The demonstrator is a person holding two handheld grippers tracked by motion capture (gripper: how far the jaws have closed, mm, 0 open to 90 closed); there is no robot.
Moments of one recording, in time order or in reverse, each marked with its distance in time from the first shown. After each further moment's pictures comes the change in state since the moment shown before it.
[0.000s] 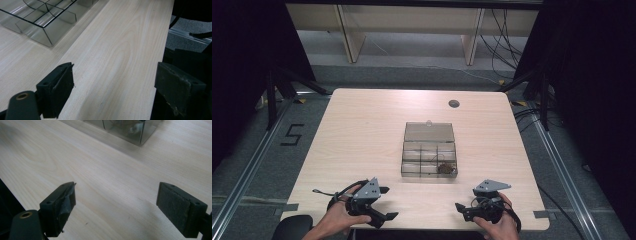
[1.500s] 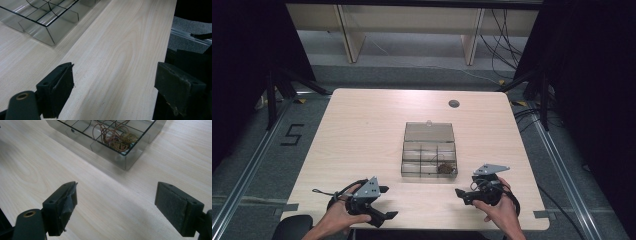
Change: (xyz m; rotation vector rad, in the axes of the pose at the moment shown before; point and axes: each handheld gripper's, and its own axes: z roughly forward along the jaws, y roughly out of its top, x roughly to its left) left arm 0.003 0.000 -0.001 0.005 0.005 -0.003; right arm -0.019 0.037 0.002 0.017 0.030 0.006
